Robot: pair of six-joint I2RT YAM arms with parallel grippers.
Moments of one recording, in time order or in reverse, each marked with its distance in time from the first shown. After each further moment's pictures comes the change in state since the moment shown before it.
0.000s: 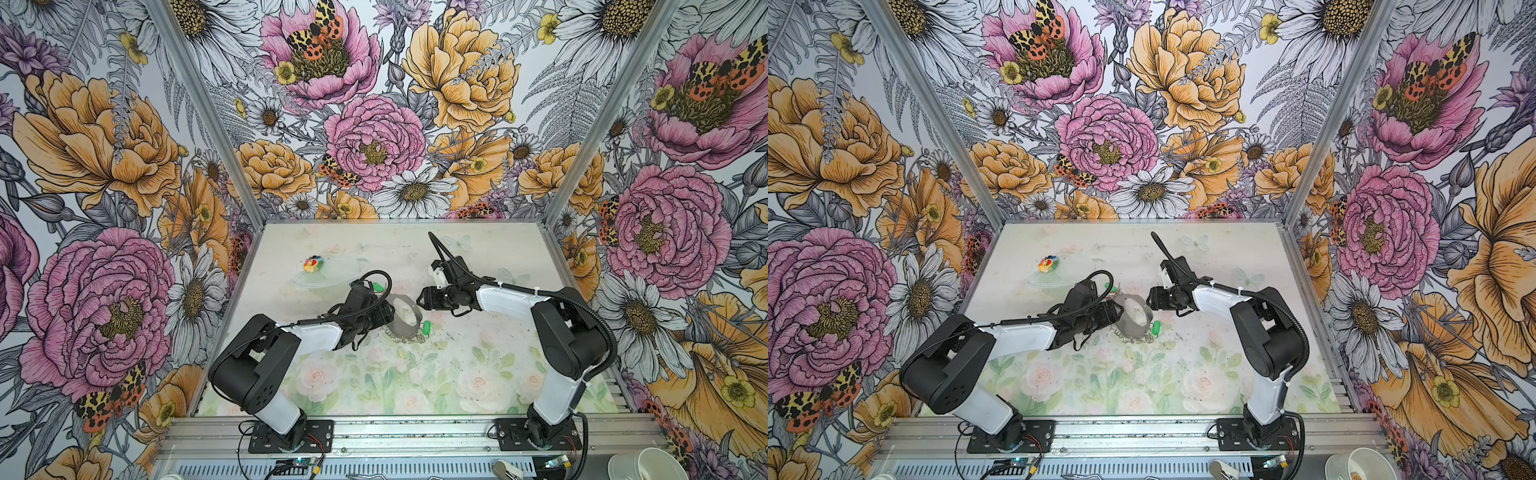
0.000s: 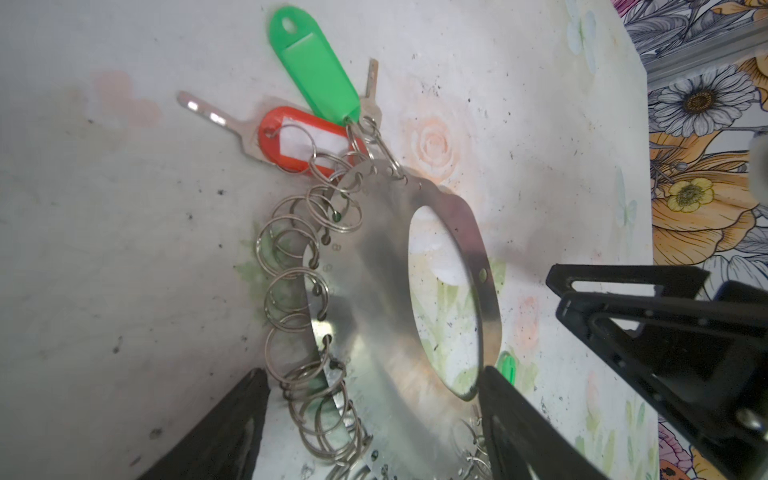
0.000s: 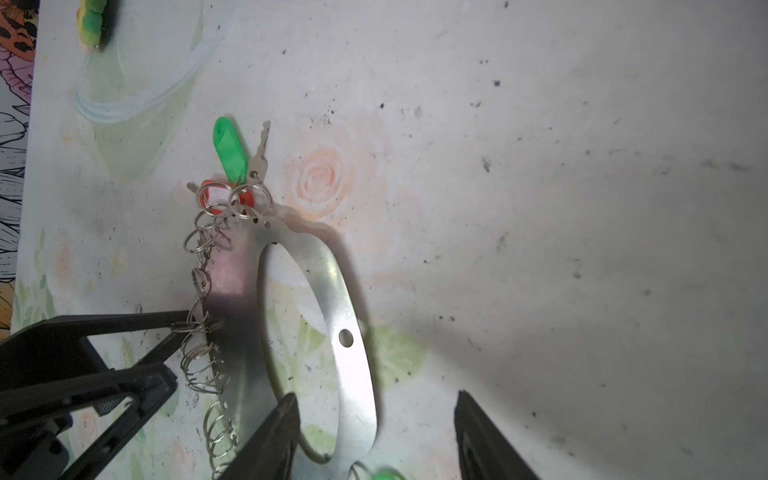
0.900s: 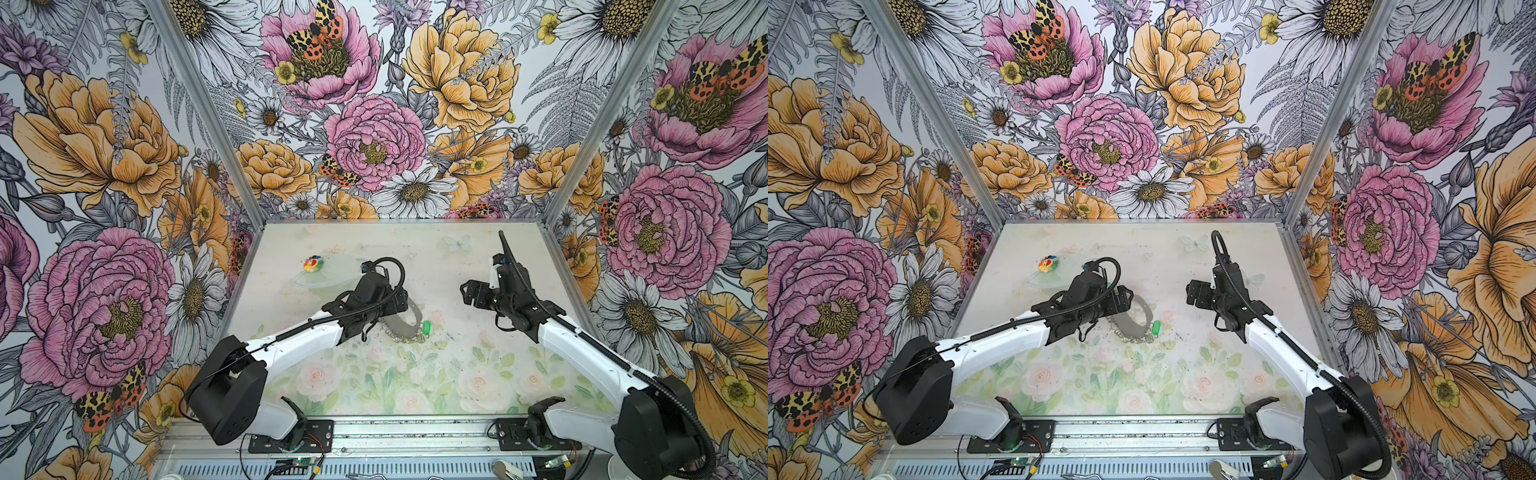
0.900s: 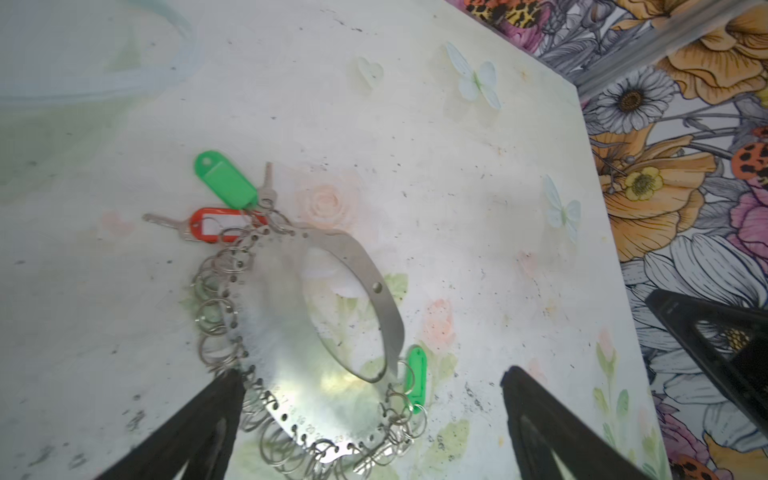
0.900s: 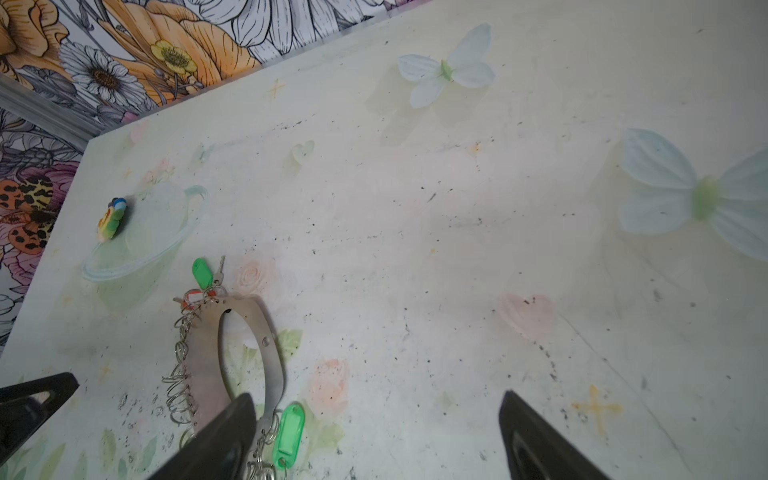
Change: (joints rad) left arm -0.102 -0.193 0.162 -0.306 -0.194 0.083; right arm -0.137 -0.576 -0.288 -0.042 0.264 0.033
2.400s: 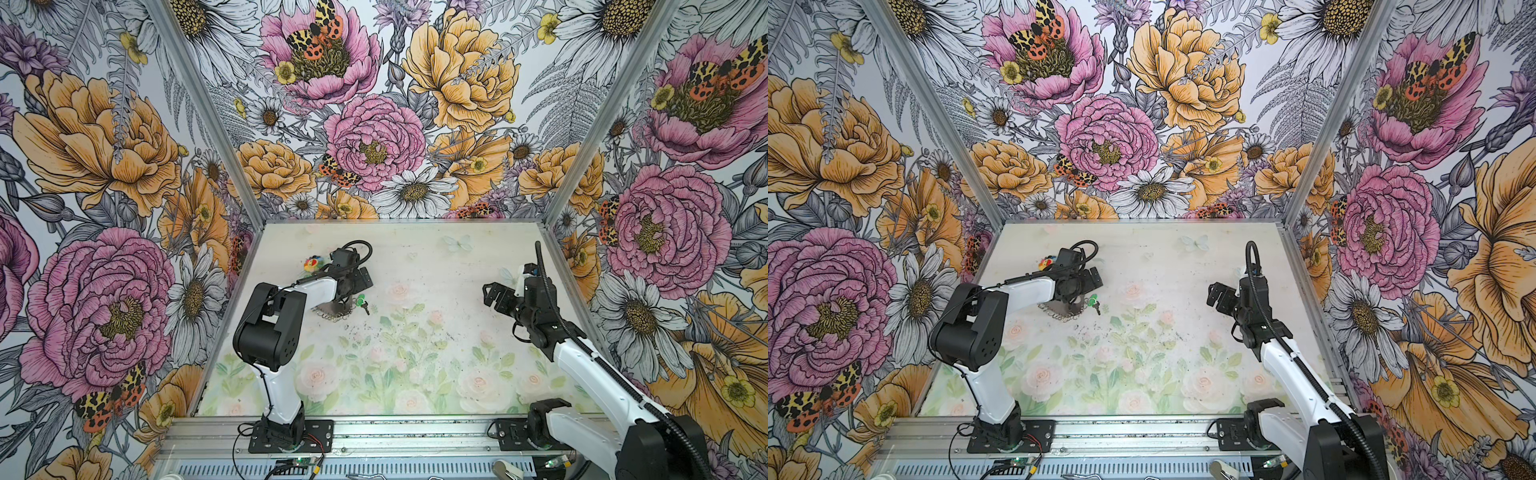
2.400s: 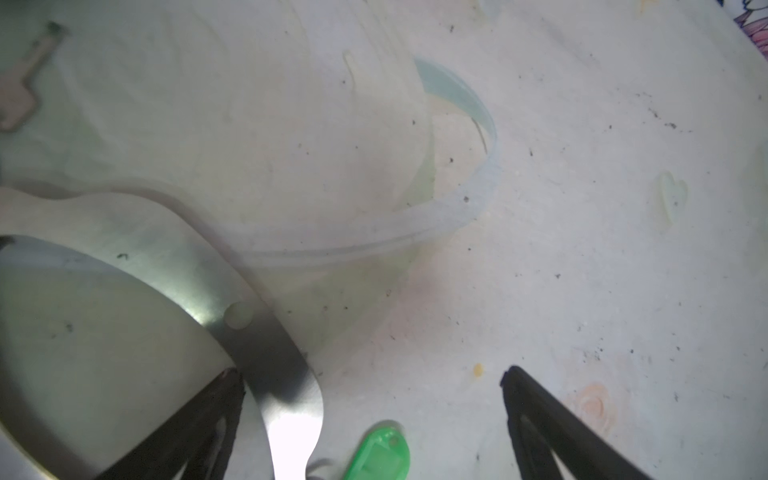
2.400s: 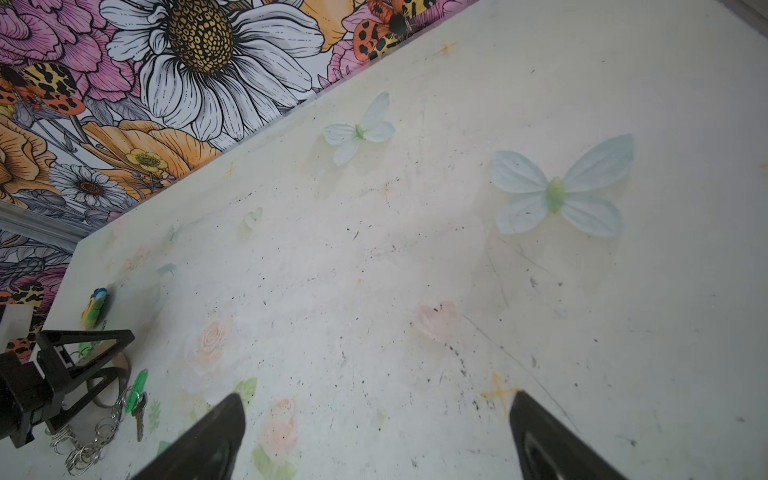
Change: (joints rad) left arm 0.344 0.455 0.272 -0.056 0.083 0.110; right arm -0.219 -0.220 -0.199 0.100 0.015 0.046
